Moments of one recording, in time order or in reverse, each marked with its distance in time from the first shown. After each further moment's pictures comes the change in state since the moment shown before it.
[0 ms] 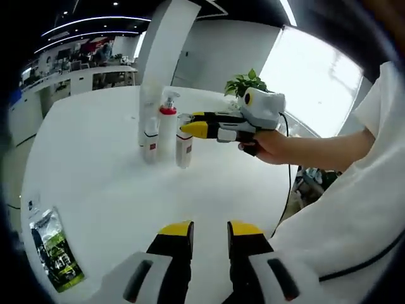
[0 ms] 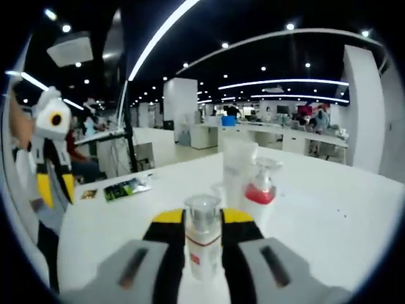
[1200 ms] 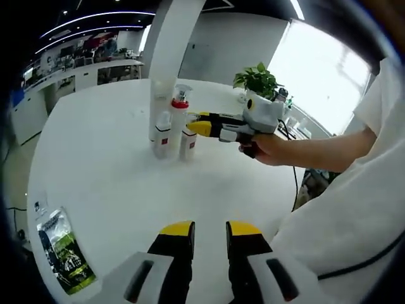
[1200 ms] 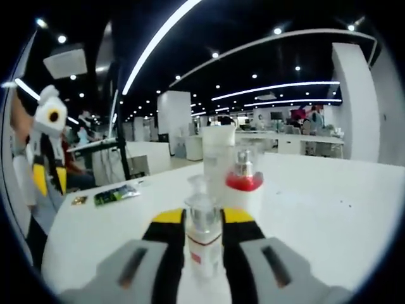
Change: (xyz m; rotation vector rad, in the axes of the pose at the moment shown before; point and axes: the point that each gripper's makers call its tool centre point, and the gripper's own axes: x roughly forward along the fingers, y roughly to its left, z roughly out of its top) left arm 0.005 0.018 0.002 0.003 0.059 0.047; right arm 0.008 -0.025 -0.018 0.064 -0.091 -0.025
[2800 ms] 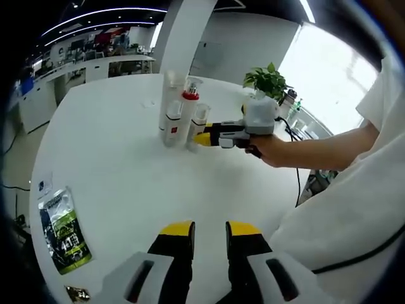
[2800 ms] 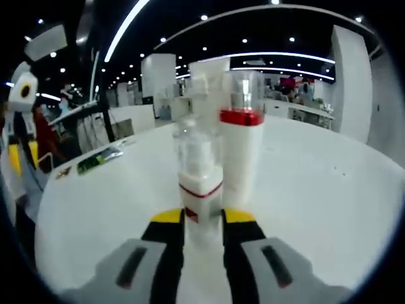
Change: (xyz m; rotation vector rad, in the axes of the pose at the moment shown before) left arm -0.009 0.004 -0.020 -0.065 -0.001 0.050; right arm 0.006 -0.011 -0.065 0.009 0.285 -0.109
